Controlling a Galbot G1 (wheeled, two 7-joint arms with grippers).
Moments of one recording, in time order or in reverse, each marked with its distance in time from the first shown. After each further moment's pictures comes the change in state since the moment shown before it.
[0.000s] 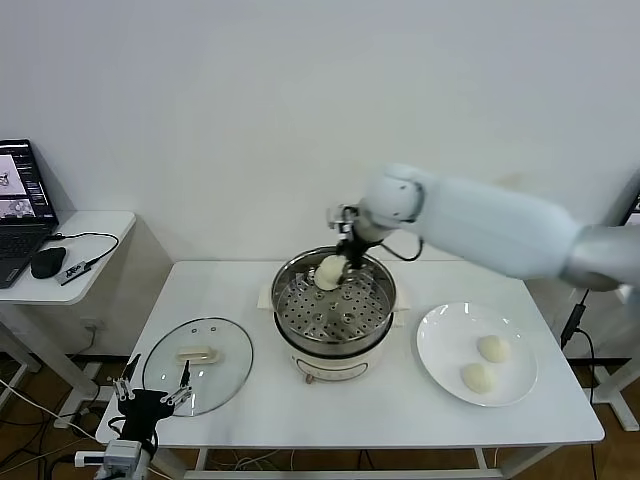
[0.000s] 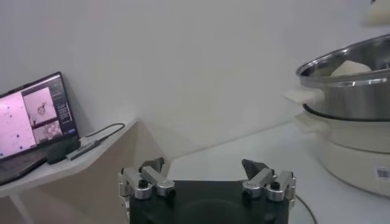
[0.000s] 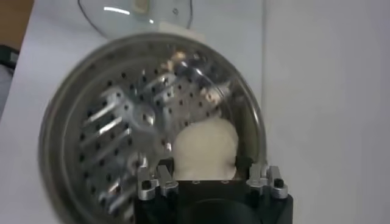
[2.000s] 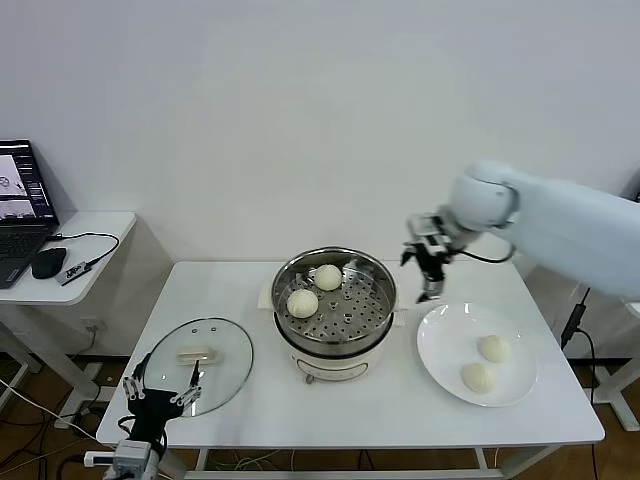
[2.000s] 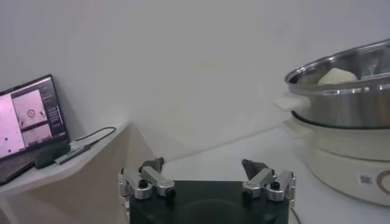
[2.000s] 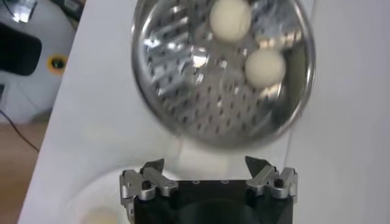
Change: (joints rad) left arm 0.000 -0.006 0.040 -0.012 0.018 0.007 0.000; right arm 0.067 -0.494 0.004 0.283 -0.235 0.217 -0.269
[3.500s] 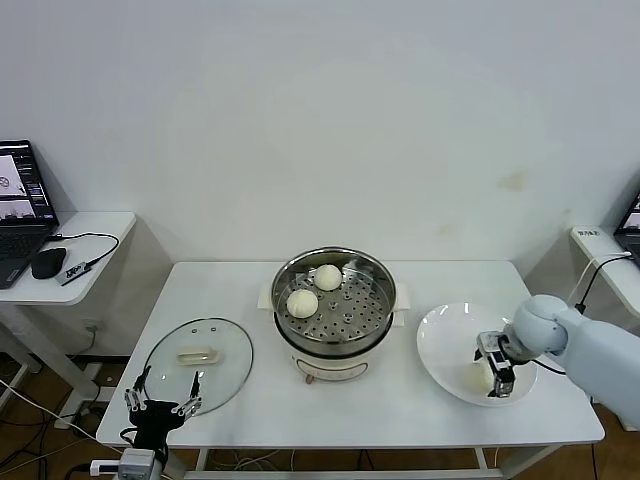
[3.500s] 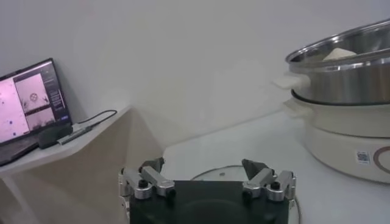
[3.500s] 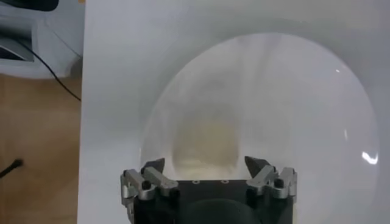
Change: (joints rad) left arm 0.014 -0.038 -0.005 0.029 0.029 0.000 -0.002; right arm -0.795 -0.145 0.491 -0.118 -0.405 0.087 0.071
